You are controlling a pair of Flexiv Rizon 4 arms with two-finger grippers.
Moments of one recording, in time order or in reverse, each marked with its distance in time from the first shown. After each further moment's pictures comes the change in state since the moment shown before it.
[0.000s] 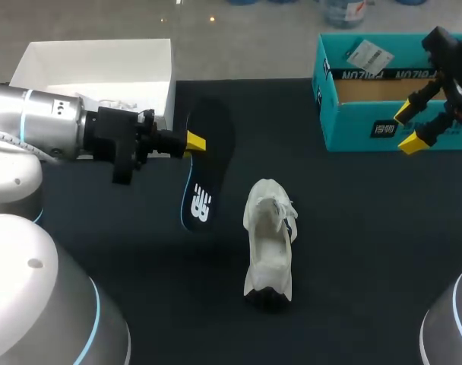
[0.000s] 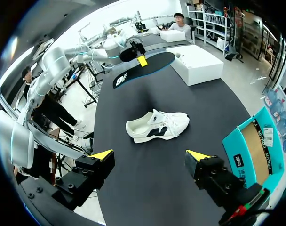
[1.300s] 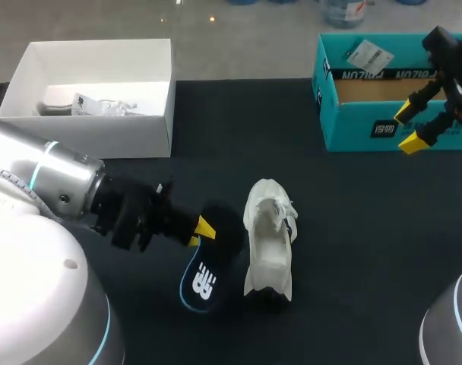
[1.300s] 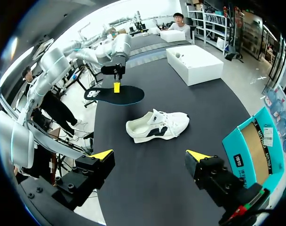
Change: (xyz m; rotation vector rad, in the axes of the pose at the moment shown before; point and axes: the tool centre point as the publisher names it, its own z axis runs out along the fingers) left arm 0.037 -0.158 0.026 0.255 0.134 -0.561; right arm 0.000 0.000 0.000 0.000 0.000 0.001
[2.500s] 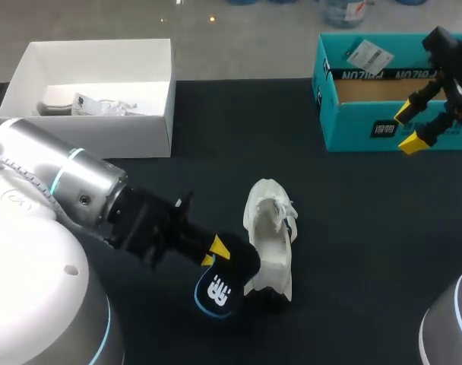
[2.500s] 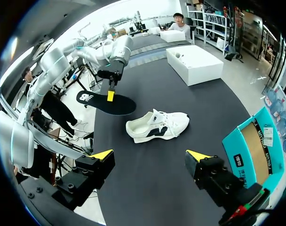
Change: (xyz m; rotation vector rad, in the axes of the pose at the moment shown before) left arm 0.013 -0.026 0.032 0.114 0.060 -0.177; right arm 0.000 0.000 0.000 -0.001 0.000 0.000
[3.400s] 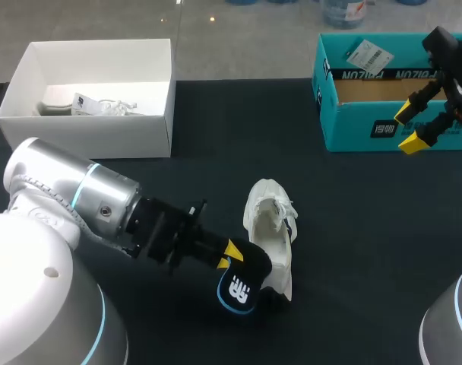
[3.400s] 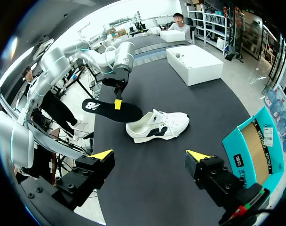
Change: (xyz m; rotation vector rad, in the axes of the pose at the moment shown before) left arm 0.006 0.038 0.025 -0.034 -0.044 -0.067; right arm 0.000 0.000 0.000 0.000 0.000 0.000
